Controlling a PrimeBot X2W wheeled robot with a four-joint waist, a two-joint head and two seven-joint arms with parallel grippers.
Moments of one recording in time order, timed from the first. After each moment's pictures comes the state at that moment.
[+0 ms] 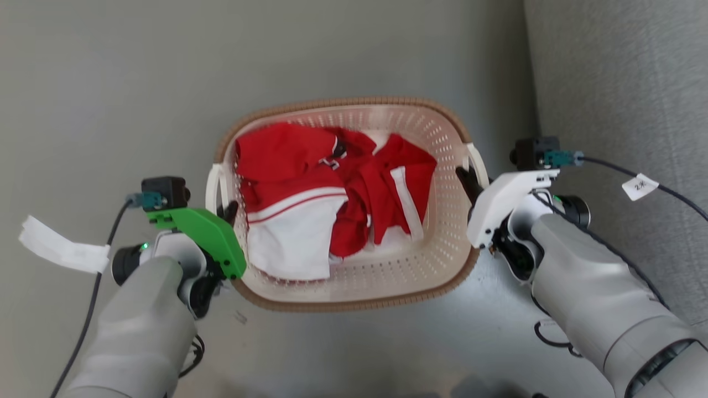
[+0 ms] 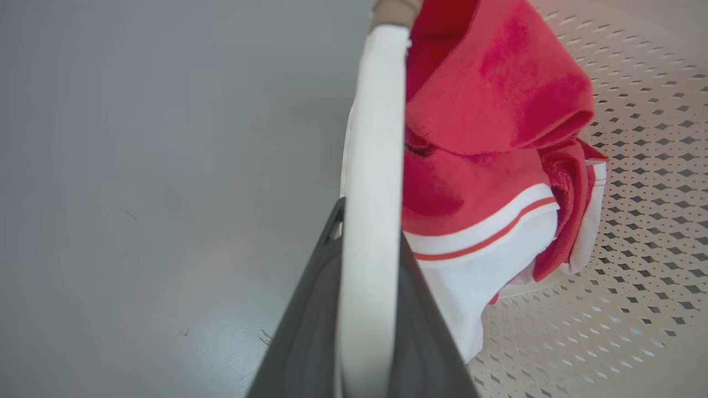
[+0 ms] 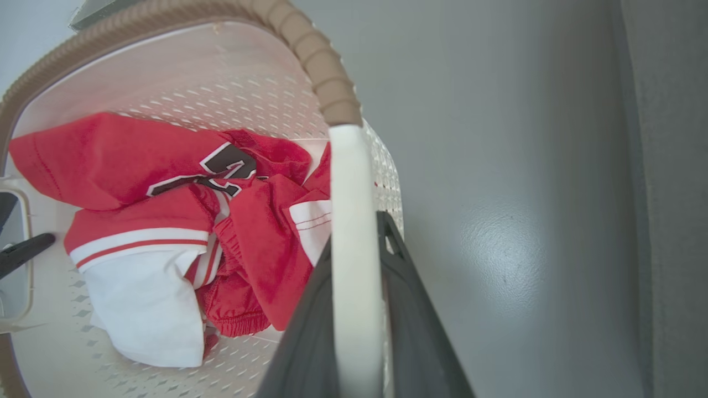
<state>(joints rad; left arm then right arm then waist) -0.71 0.07 -0.67 1.03 -0.91 -0.13 -0.04 -0.76 -0.08 0.84 1.09 0.92 0.11 -0.13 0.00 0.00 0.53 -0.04</state>
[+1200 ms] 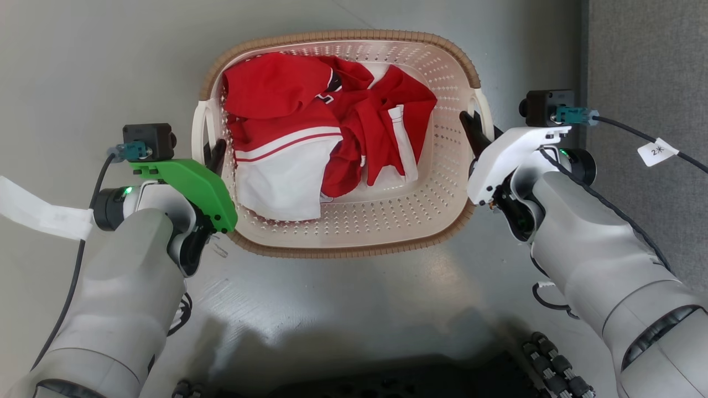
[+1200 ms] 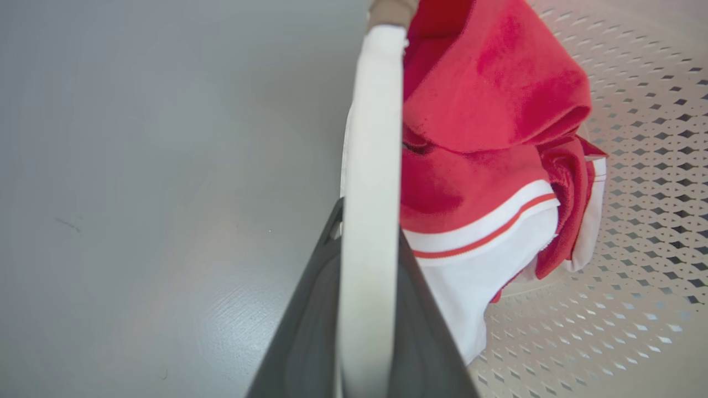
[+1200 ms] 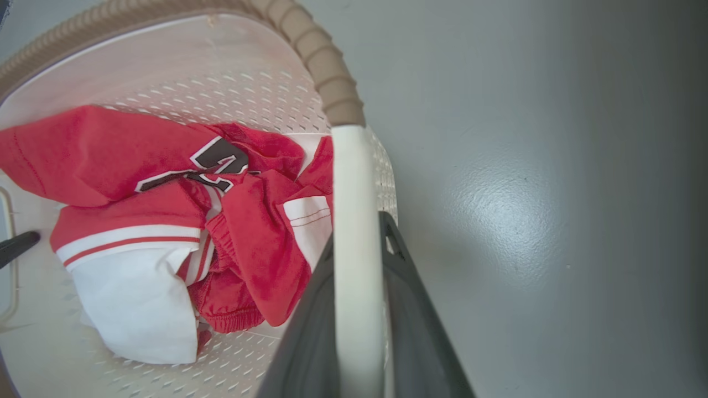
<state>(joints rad) -0.85 0.10 -0.74 1.02 -0.90 -0.13 -0.14 -0.89 -0.07 0.84 1.14 0.91 0.11 -0.22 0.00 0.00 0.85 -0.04</state>
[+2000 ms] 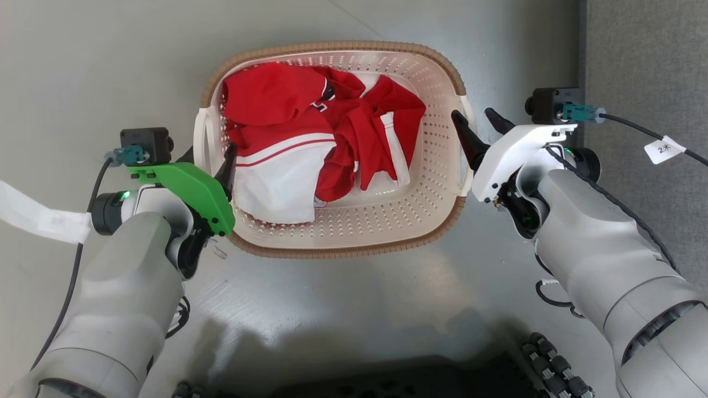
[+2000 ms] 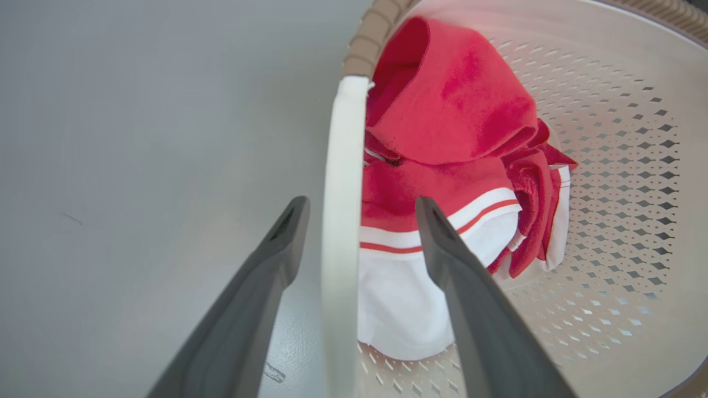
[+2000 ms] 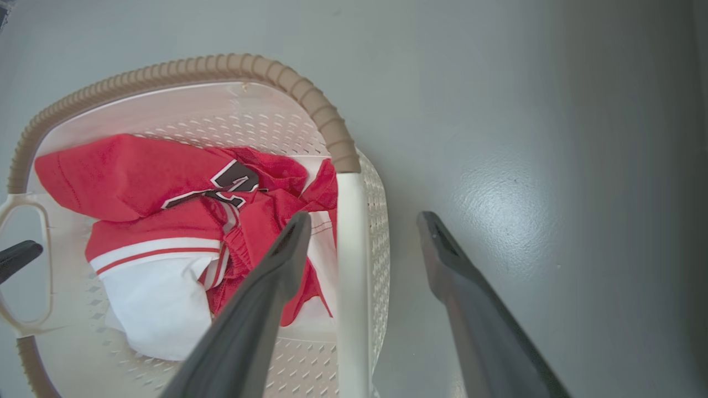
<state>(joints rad) -0.86 0.10 -0.77 1.06 -0.94 -0.13 -0.16 -0.91 -0.06 0.84 1.19 0.93 0.12 -0.23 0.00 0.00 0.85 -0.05</state>
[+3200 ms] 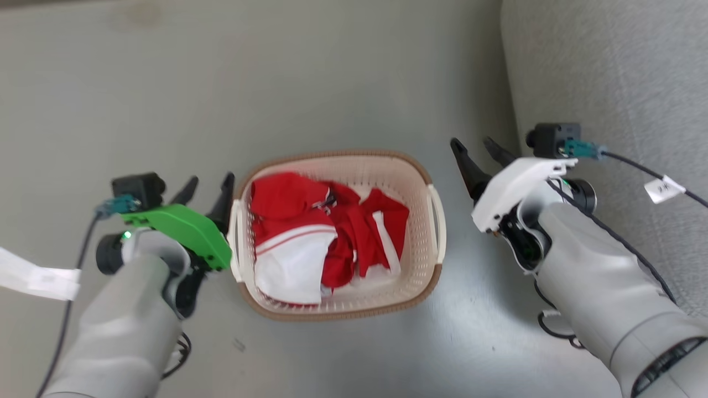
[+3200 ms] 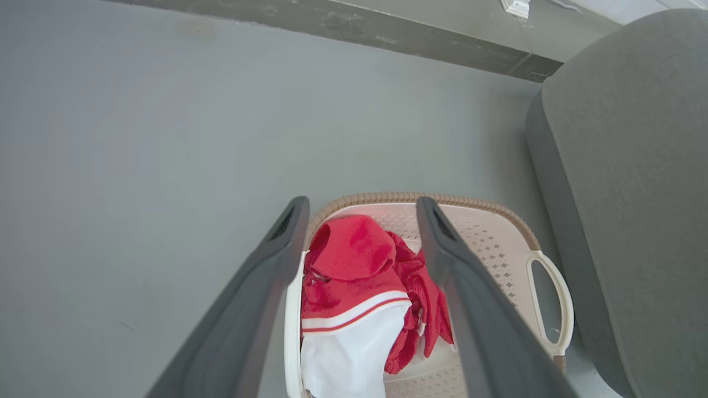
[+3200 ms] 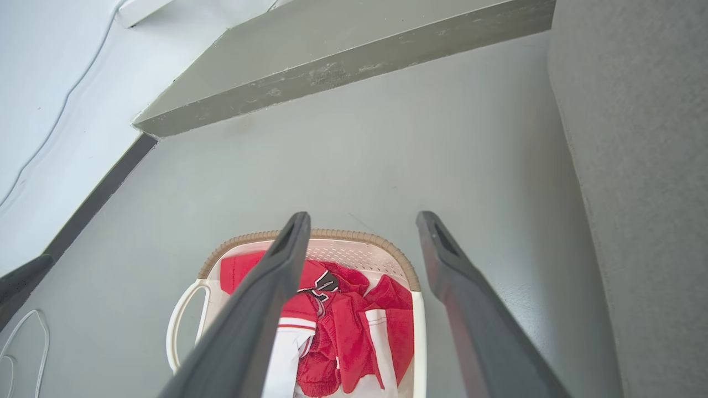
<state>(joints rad) -0.71 0.14 -0.75 0.95 -0.98 -0.13 -0.25 -0.79 -0.09 0.79 1.05 0.91 0.12 -0.25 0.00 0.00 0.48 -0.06</state>
